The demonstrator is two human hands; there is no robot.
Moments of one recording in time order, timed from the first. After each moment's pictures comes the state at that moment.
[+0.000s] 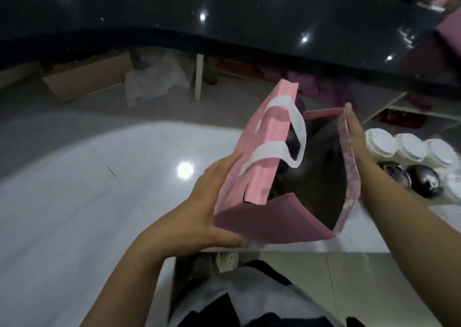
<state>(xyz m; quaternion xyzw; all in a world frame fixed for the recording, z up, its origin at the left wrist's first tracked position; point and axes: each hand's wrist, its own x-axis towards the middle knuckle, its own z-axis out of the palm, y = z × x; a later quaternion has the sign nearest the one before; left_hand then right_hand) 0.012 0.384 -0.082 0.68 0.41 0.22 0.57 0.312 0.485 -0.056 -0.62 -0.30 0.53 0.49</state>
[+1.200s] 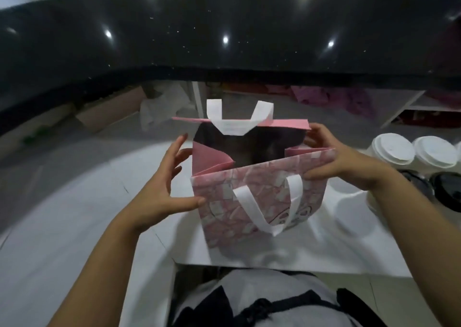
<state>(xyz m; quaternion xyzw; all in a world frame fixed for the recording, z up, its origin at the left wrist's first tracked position) 0.004 0.427 -0.078 0.61 0.53 0.30 0.51 0.373 0.488 -0.058 -0.47 -0.59 0.61 0.22</state>
